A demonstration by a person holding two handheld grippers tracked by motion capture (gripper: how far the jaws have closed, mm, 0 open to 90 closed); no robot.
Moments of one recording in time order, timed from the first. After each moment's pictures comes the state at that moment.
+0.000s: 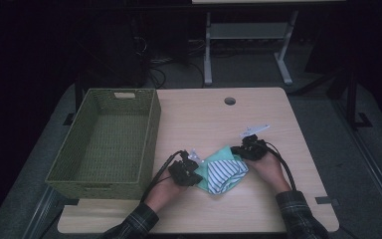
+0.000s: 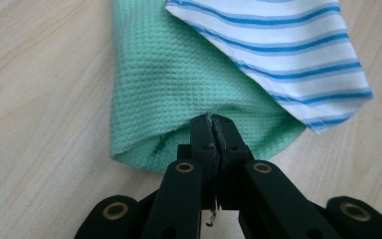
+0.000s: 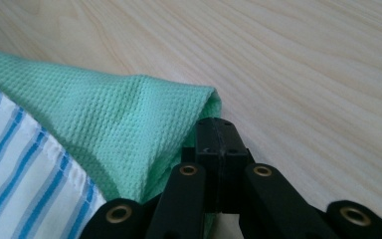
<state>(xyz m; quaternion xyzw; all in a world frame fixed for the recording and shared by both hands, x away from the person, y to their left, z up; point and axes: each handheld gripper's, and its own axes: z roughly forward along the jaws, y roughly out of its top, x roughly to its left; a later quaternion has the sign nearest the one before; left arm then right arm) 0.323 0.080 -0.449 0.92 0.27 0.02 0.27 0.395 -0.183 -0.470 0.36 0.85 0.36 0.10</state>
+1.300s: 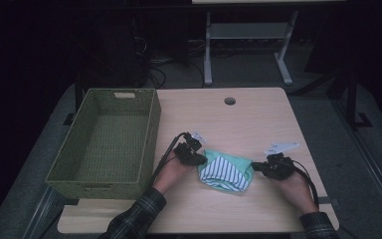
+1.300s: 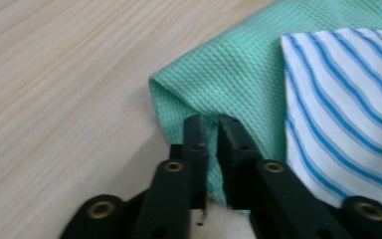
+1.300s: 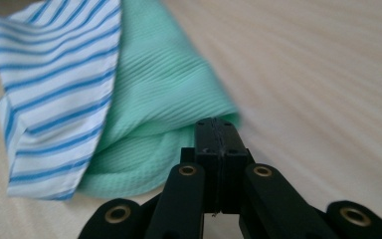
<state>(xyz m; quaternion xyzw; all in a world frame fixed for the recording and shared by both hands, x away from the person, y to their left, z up) 0.378 0.071 -0.447 0.91 0.29 0.03 0.30 0.328 -0.242 -0.458 0.38 0.84 0.36 0.10</state>
